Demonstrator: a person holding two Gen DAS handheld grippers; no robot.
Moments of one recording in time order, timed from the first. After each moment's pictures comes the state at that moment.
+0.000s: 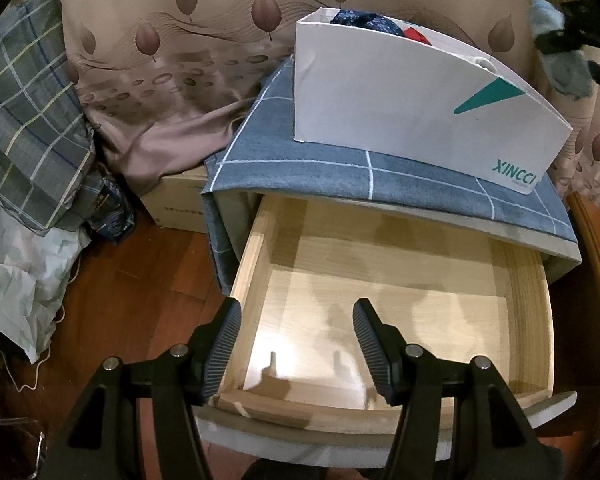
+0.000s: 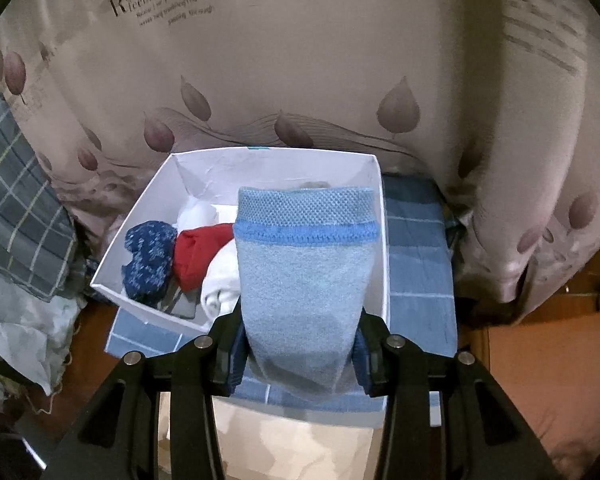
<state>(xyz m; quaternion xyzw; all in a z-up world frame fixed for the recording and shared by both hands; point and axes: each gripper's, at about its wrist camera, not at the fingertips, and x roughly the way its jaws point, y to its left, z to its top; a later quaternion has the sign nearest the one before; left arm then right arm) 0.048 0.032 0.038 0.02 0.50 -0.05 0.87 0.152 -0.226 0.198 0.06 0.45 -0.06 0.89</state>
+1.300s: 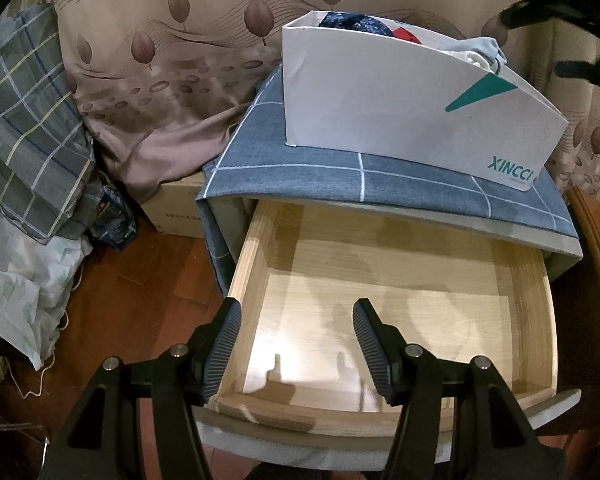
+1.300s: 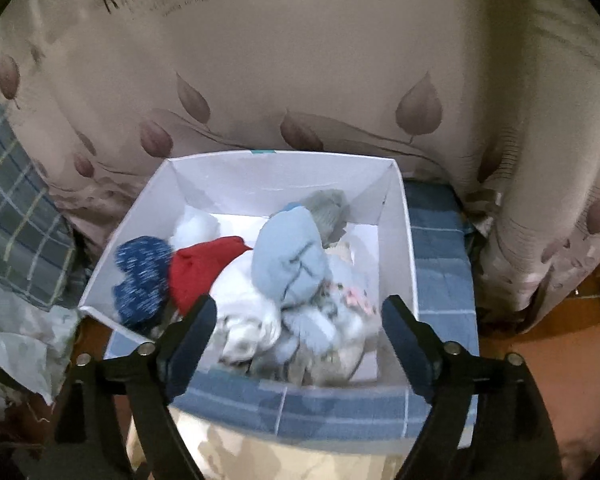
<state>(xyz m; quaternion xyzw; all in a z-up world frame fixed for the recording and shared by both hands) 0.050 0.025 0.039 0.04 0.49 -0.05 0.87 0.161 -0.222 0.183 0.08 0.44 -0.05 0.89</state>
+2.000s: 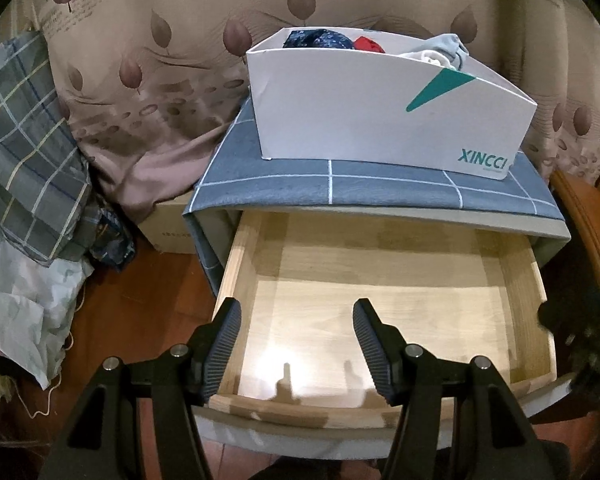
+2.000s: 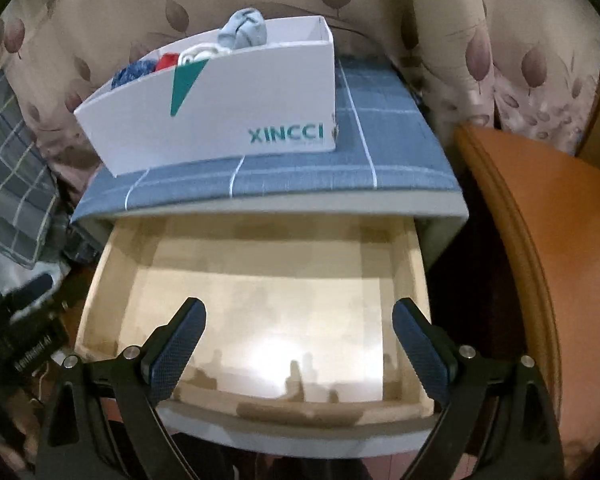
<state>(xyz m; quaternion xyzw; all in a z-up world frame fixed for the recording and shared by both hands) 0.030 0.006 0.049 0.07 0.46 -0.07 0.88 -0.031 -0.195 0.065 0.11 0.47 -0.11 0.87</state>
